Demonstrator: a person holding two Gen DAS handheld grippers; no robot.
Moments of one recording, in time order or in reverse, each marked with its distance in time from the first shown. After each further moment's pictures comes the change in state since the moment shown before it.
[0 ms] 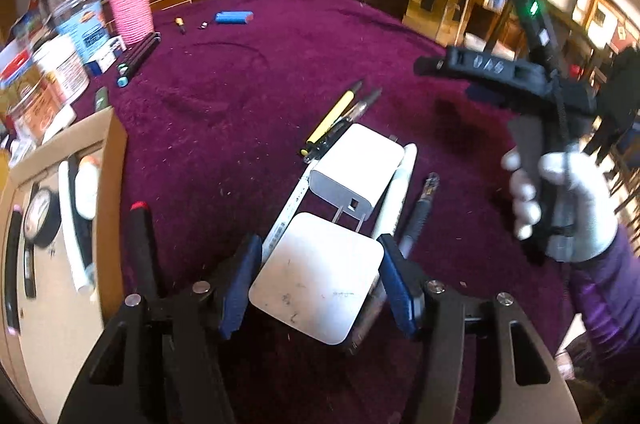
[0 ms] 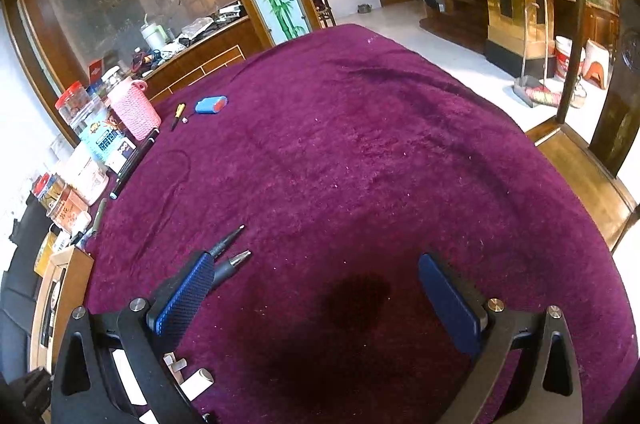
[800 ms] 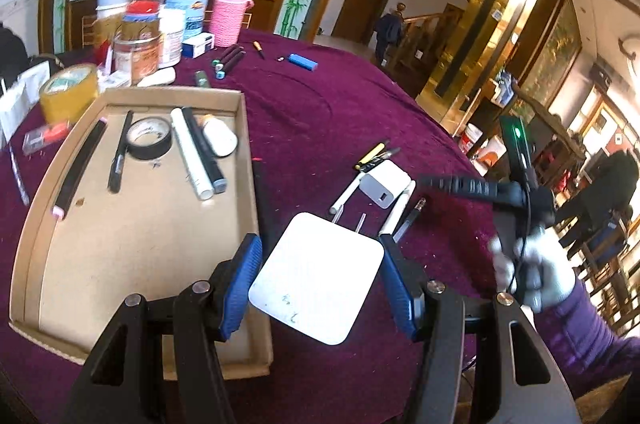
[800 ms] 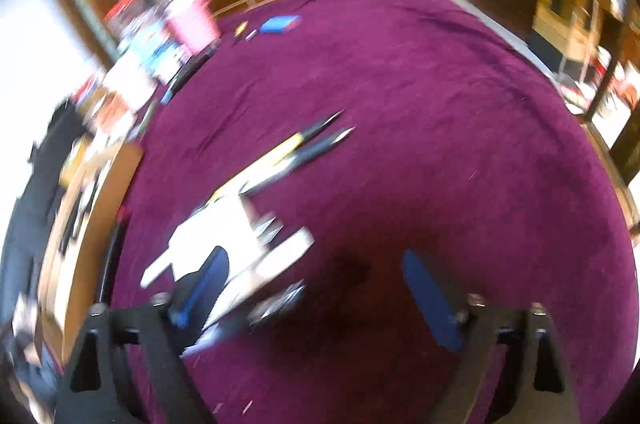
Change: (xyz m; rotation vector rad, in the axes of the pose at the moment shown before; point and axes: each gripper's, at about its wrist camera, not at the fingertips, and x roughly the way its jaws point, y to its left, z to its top) left arm -0.117 0.078 -0.076 -0.274 -0.210 -0.078; right arm -0.036 0.068 -0.060 -0.198 0.216 0.059
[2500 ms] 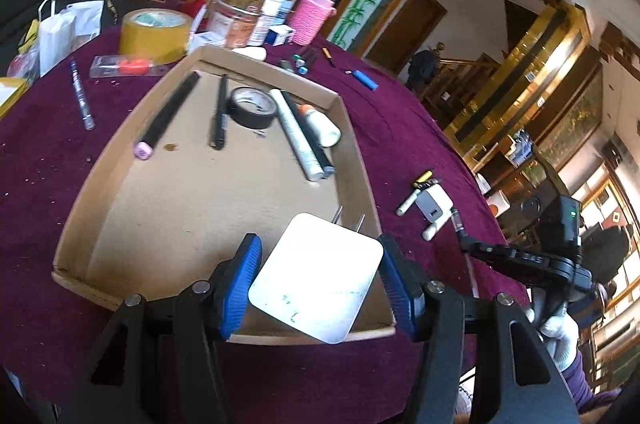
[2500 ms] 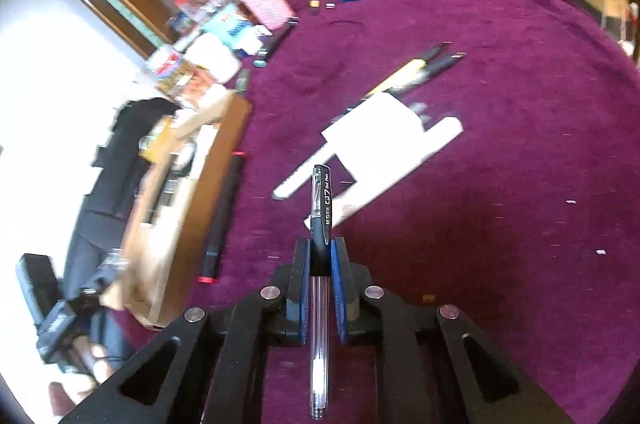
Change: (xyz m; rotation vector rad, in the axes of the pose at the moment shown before) left arm -0.038 0.093 -0.028 -0.243 -0.056 0.009; right arm -0.026 0.062 -0.053 0.101 0.016 0.302
